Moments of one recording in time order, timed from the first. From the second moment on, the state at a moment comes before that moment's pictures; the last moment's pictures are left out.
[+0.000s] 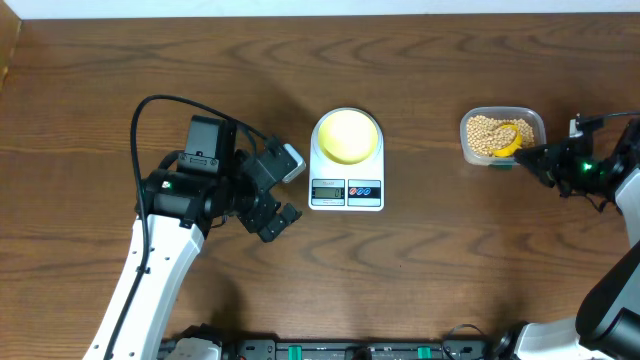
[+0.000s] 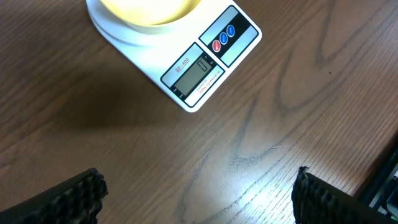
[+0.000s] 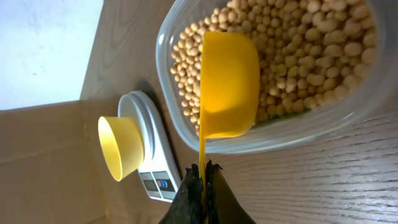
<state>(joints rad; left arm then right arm) -0.21 1.24 1.10 -1.02 0.41 0.60 -0.50 1.66 1.04 -0.63 -0.88 0.22</state>
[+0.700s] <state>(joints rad) -0.21 1.24 1.10 -1.02 0.41 0.60 -0.50 1.66 1.04 -0.65 -0.98 0.17</state>
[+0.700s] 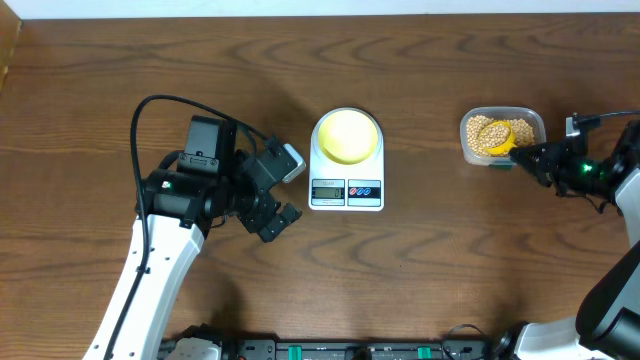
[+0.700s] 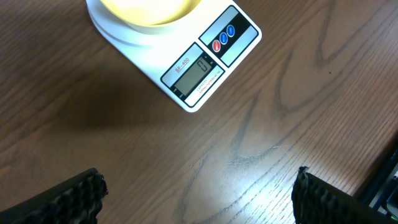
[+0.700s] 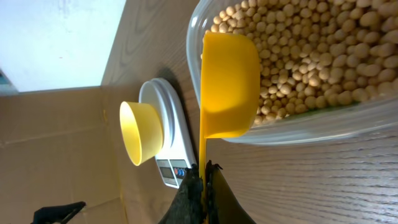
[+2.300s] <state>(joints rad) -0.21 1.24 1.10 -1.02 0.41 0.60 -0.62 1.67 1.04 -0.75 -1.34 -0.01</state>
